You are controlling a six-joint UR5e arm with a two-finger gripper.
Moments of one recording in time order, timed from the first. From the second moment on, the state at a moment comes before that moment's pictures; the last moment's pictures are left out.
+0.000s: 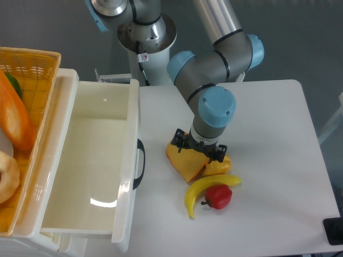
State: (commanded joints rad) arm 2.59 -1.95 -1.68 -1.19 1.52 0.85
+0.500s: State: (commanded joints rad) arm 2.63 -1.93 -1.73 -1.20 1.52 0.81
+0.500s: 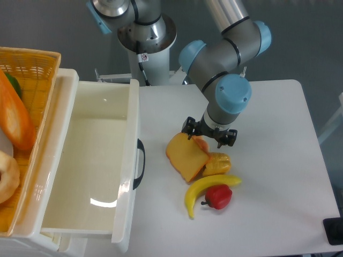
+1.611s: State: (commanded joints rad) arm 2.58 -1.99 -1.72 -1.19 1.47 0.73
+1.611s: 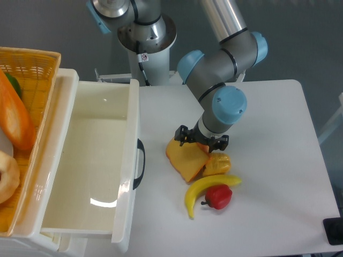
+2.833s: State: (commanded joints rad) arm 2.56 -2.02 -1.63 -1.20 1.47 0.72
